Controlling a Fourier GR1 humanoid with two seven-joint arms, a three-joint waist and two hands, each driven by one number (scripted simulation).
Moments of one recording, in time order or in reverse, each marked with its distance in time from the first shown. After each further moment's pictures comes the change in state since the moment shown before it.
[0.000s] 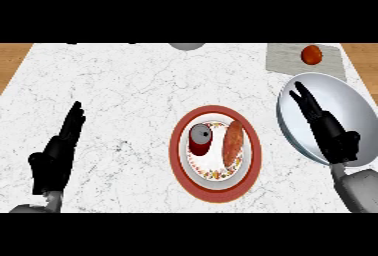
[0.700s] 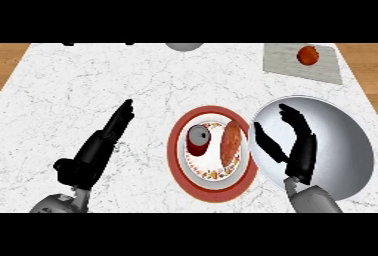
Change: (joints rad) left arm -0.092 -0.063 -0.135 -0.039 0.082 -0.226 -0.027; right arm 0.073 0.273 0.049 -0.017 0.359 -0.773 0.235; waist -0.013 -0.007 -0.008
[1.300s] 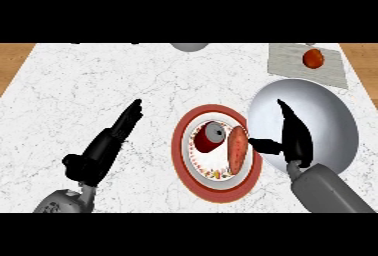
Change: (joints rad) left arm -0.032 -0.022 -0.011 0.034 0.011 -0.052 -0.002; right arm -0.197 -0.166 0.201 0.116 0.294 0.333 0.638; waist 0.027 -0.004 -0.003
